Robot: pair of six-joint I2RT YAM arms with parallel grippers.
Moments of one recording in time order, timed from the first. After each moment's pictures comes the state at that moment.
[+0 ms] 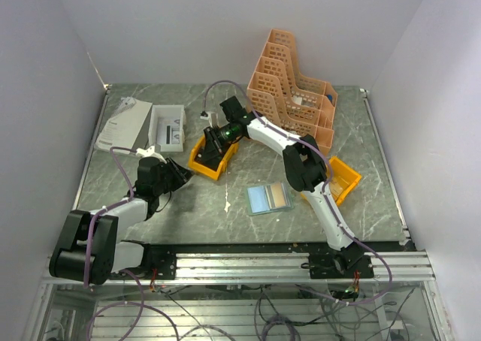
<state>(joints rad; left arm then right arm) -0.18 1.25 0.29 0.45 0.23 -0.78 0.63 2.54 2.16 -0.56 -0.93 0.07</state>
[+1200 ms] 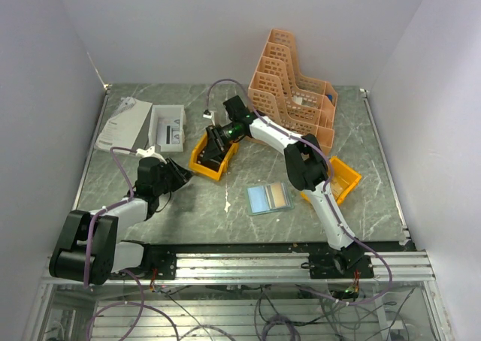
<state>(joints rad) -0.18 1.25 0.29 0.44 0.23 -0.78 0.61 2.54 2.14 -0.54 -0.98 0.10</state>
